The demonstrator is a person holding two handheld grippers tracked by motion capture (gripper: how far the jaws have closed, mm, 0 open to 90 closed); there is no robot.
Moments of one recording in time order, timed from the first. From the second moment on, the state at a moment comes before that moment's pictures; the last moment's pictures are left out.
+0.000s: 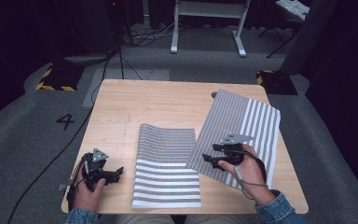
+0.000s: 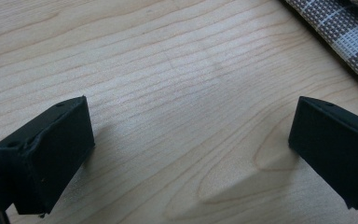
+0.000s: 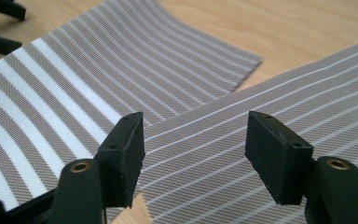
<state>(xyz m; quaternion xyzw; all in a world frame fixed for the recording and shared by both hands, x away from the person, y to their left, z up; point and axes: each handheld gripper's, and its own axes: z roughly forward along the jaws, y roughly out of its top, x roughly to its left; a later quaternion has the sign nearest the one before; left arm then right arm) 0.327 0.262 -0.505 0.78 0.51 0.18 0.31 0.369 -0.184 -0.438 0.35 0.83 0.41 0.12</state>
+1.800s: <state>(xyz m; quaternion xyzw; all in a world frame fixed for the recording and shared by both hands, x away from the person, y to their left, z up) 0.327 0.262 -0.505 0.78 0.51 0.18 0.31 0.326 -0.228 -0.472 0.31 0.89 0.33 0.06</state>
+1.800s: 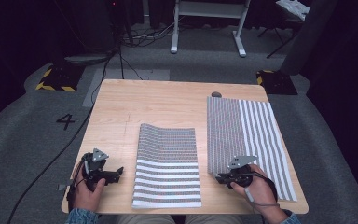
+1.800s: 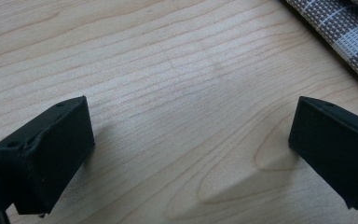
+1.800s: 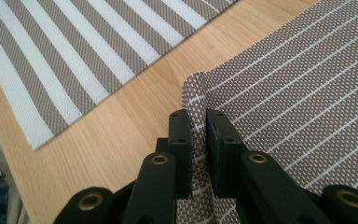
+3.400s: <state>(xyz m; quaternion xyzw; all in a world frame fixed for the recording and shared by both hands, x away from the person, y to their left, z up) 0.327 0.262 -0.505 0.78 0.51 0.18 0.31 0.311 -0.125 -0.453 0.27 0.85 0.44 0.09</state>
